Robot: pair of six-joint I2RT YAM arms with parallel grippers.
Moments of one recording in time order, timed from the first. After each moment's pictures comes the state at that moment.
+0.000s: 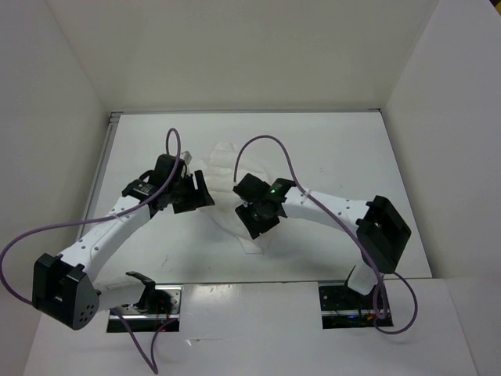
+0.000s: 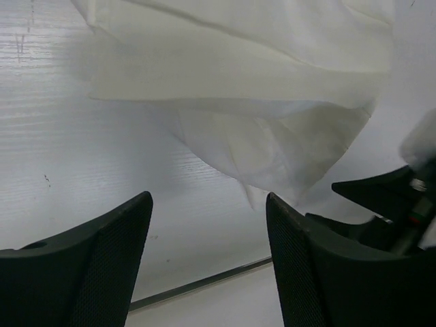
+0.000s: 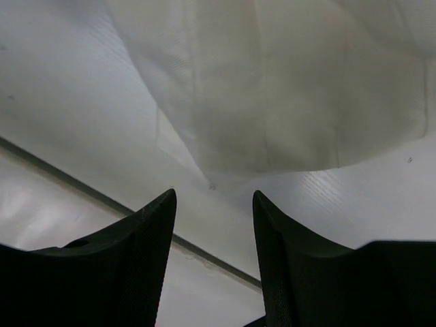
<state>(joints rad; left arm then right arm) -0.38 1.20 0.93 -0.62 0.15 -0.62 0.94 1.63 1.22 -0.79 -0.01 0.34</state>
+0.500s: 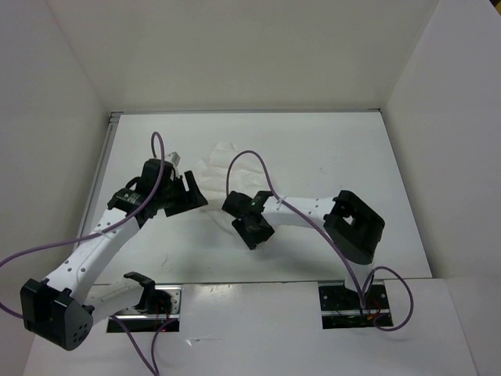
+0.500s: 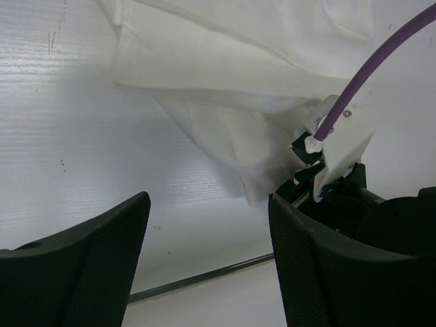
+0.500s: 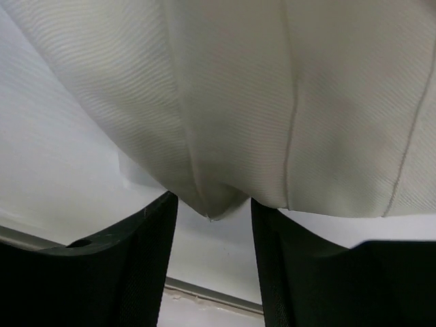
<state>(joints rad) -0.35 1.06 0.91 -0.67 0.12 -0.64 1.02 1.82 1.20 -0.75 0.12 0.38</state>
